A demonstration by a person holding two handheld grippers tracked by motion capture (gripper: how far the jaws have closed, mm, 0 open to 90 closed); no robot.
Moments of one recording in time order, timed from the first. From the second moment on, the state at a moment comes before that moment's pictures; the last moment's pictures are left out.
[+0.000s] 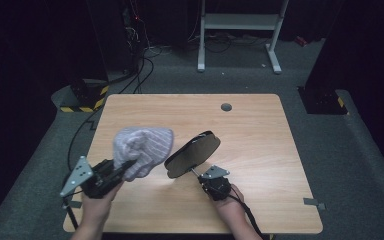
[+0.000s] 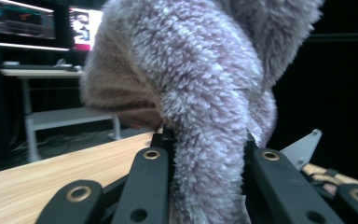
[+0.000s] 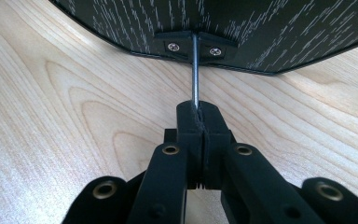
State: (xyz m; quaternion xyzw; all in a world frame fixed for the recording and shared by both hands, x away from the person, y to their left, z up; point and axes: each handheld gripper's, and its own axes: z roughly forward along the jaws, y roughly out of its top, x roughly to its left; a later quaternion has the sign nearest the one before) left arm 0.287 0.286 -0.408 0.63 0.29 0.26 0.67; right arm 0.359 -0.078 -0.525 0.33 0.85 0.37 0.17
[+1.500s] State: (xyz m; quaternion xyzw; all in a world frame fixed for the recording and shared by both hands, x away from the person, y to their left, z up) left arm 0.306 0.218 -0.462 0.73 0.29 0.19 0.59; right arm 0.359 -0.078 -0.525 0.33 0.85 0.37 0.17
